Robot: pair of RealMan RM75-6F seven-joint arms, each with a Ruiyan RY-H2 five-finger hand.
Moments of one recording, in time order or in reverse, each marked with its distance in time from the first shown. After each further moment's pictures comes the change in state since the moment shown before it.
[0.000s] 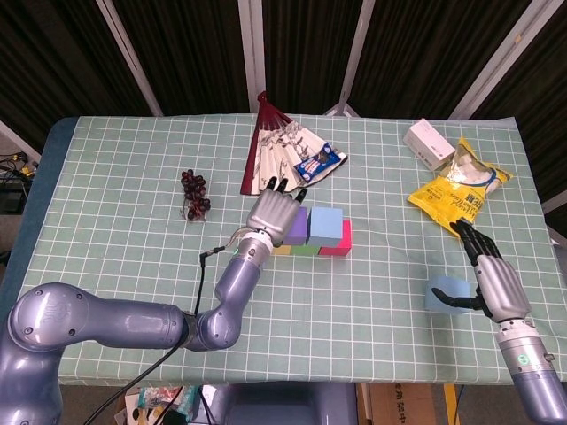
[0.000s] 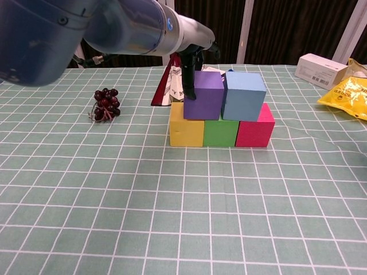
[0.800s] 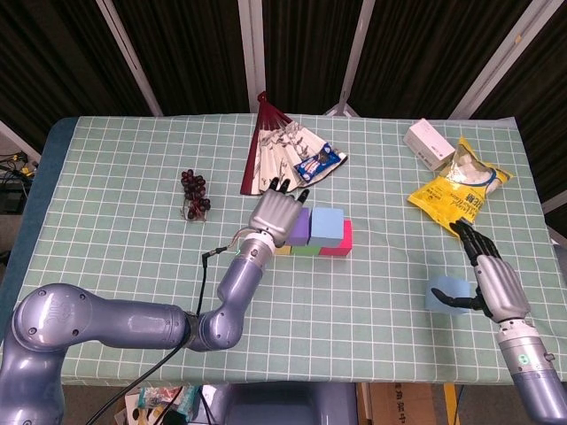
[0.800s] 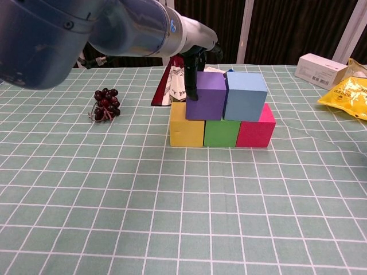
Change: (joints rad) left arm -0.001 -0.011 -0.005 0.010 0.011 -0.004 -0.003; right arm 0.002 0.004 -0.001 -0.001 0.002 -0.010 0.012
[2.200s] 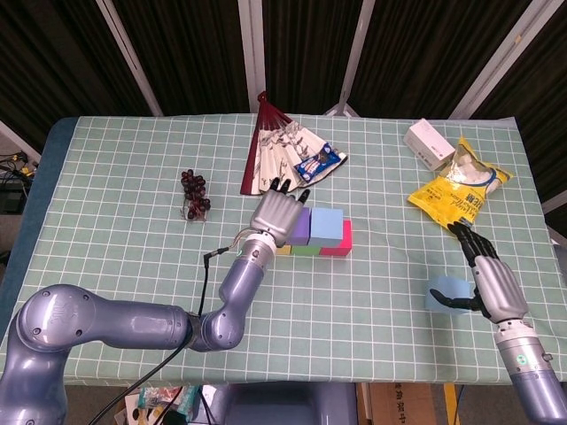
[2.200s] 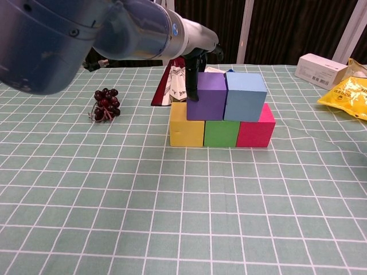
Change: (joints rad) left arm 0.002 -0.018 -0.001 0.015 0.008 0.003 0.005; right arm 0.002 -0.005 -0.004 0.001 -0.003 -0.001 -0.006
